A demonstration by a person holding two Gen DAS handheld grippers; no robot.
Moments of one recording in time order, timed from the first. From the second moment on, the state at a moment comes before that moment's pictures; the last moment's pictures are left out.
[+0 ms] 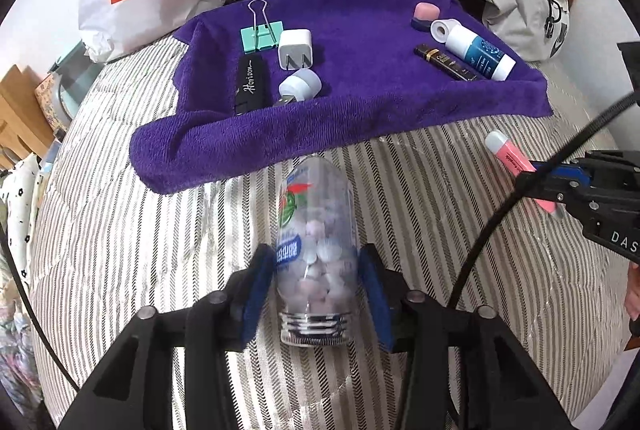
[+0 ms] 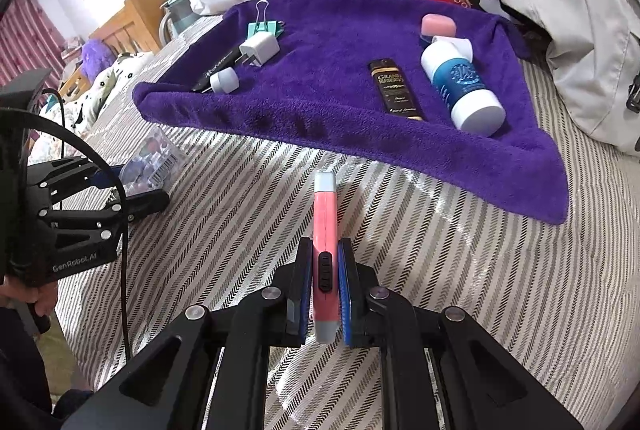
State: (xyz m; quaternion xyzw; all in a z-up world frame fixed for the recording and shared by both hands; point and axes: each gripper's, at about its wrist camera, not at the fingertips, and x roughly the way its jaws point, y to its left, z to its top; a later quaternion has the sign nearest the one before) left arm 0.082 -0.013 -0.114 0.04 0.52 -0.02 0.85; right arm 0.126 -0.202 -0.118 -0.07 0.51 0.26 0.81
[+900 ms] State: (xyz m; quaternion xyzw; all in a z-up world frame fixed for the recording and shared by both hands) left arm 0.090 -0.004 -0.077 0.02 0.49 -0.05 0.87; right arm 0.133 -0.202 -0.100 -0.06 0.50 0.28 0.81
